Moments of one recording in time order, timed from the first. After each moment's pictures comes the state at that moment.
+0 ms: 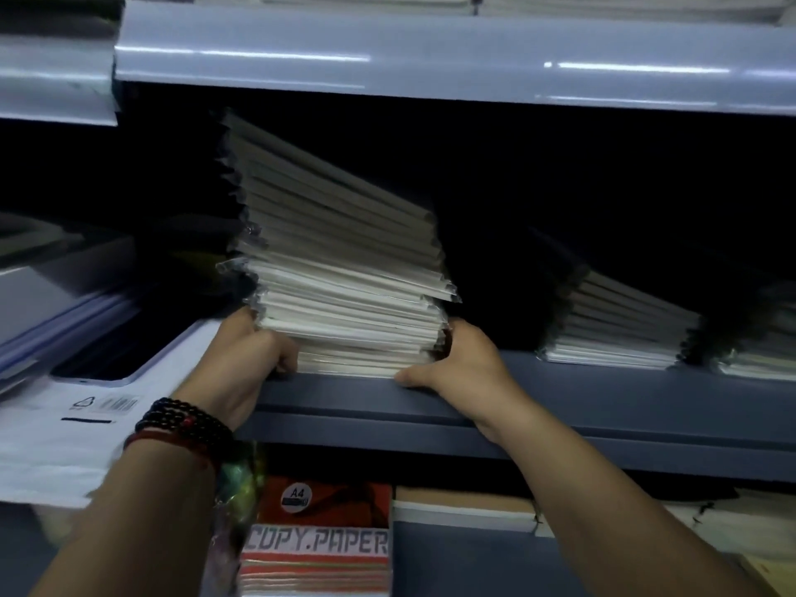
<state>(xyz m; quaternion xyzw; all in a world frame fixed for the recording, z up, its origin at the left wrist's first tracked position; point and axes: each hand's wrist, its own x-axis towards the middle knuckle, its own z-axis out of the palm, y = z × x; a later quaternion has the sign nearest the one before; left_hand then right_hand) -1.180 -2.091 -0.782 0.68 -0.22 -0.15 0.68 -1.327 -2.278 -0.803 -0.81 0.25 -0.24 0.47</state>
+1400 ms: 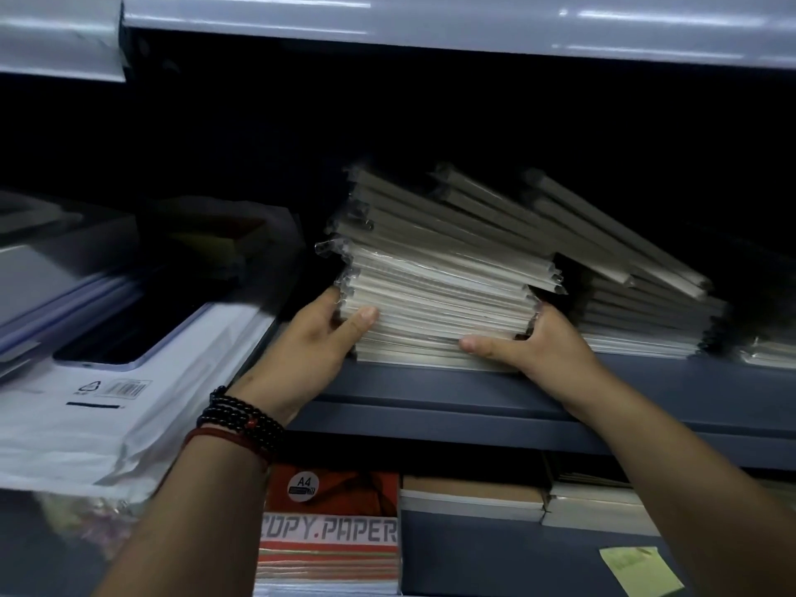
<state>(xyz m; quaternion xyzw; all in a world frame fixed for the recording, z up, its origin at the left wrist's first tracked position) -1.200 -2.113 -0.795 0.62 -0.42 -0.19 0.64 -1.371 -2.312 -0.786 -0.79 0.15 -0.27 0.53</state>
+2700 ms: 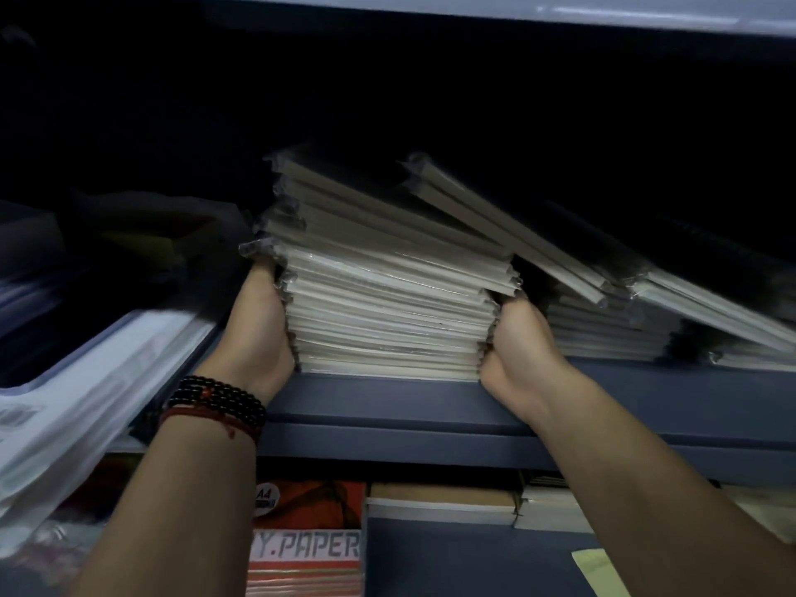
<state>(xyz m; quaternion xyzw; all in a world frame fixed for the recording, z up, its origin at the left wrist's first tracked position) -1.199 -2.170 -0.770 0.50 -0.22 -0.25 0.80 -1.349 -2.327 -0.779 -0.48 0.30 -0.33 0.76</state>
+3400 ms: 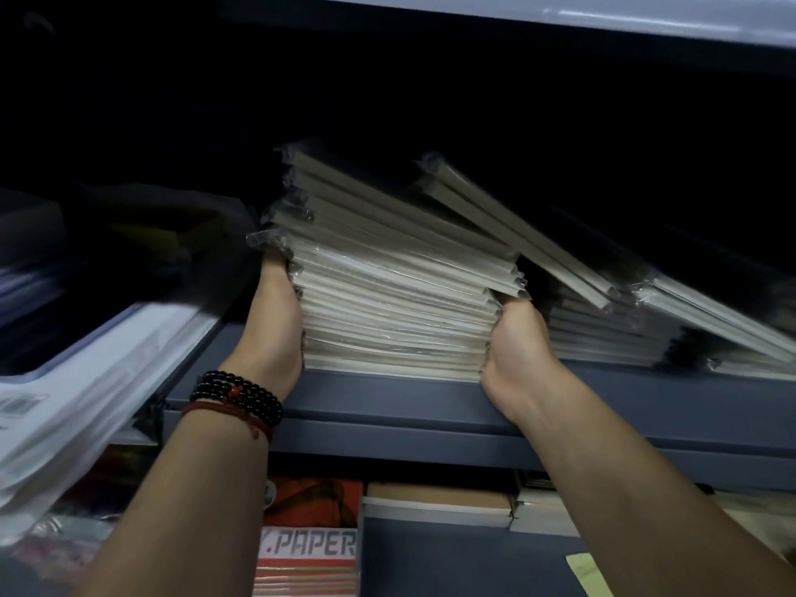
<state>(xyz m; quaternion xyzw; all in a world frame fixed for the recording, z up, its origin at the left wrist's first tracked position) -1.188 -2.178 -0.787 0.54 -0.20 -0.18 0.80 -1.343 -2.313 -0.774 -0.49 0.32 -0.37 0.72</state>
